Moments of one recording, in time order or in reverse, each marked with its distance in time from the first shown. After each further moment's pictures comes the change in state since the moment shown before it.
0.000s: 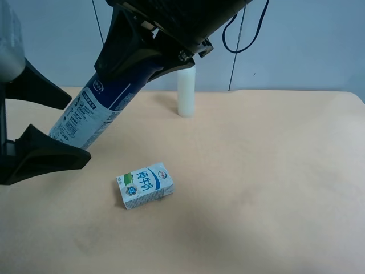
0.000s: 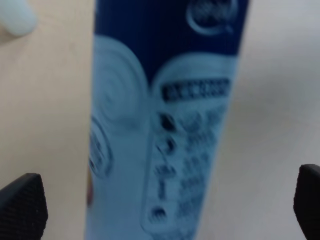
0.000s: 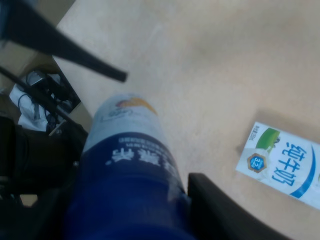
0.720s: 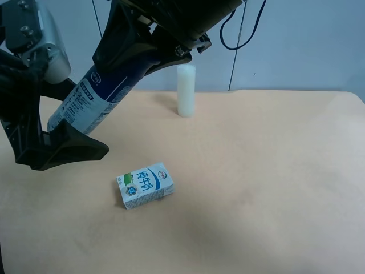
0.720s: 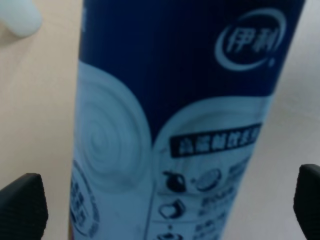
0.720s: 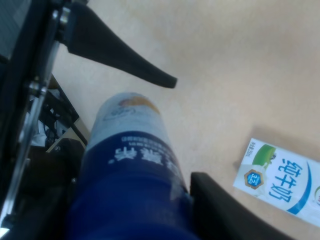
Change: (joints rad) left arm 0.000 0.118 -0.026 0.003 -0.065 0.045; right arm 0.000 0.000 0.000 0.000 -0.048 0.000
